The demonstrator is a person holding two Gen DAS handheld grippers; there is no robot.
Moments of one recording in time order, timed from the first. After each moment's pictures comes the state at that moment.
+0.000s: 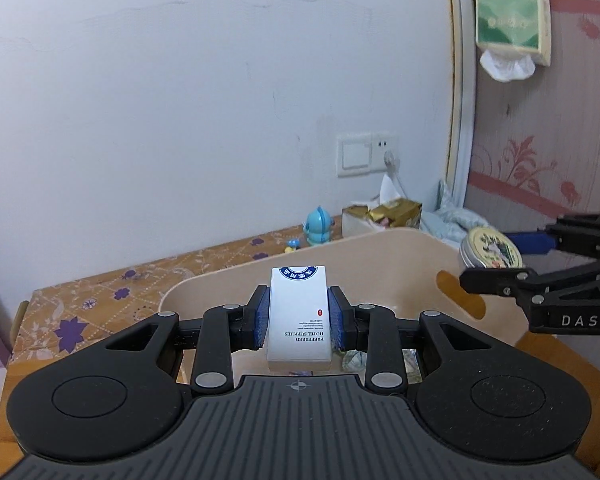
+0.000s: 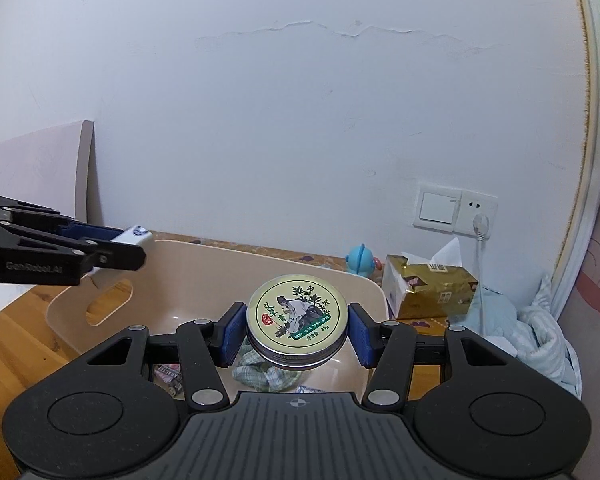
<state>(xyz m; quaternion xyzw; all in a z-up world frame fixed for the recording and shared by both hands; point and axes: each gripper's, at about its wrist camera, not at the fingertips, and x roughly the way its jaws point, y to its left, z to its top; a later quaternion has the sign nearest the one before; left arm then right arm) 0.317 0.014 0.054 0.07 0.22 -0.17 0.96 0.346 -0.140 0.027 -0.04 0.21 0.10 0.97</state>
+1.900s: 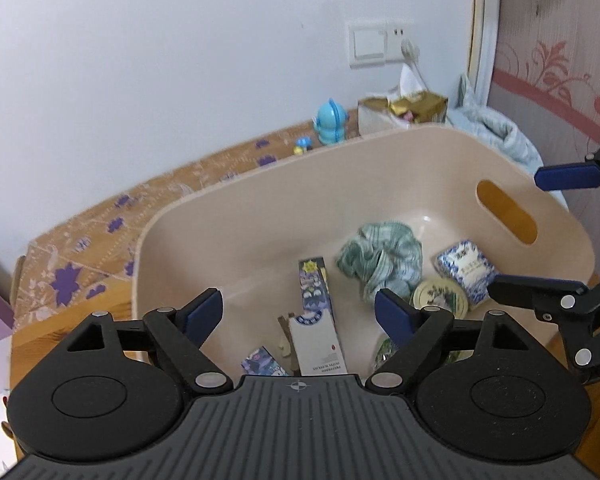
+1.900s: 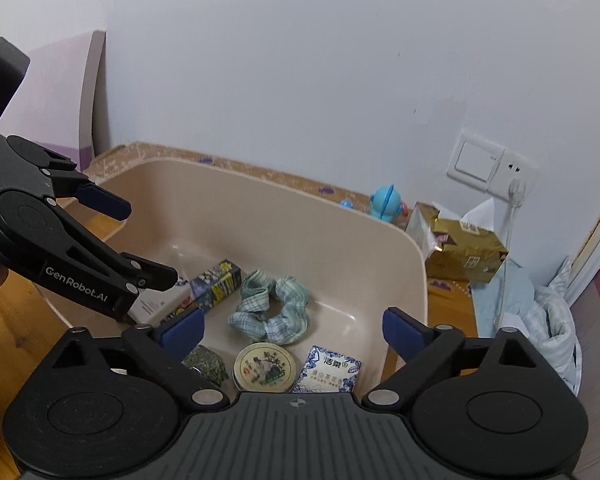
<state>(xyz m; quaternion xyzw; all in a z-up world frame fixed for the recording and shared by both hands) 0.371 0.000 0.029 0.12 0.37 -0.14 0.91 0.381 -0.111 0.017 -0.10 0.32 0.11 0.94</state>
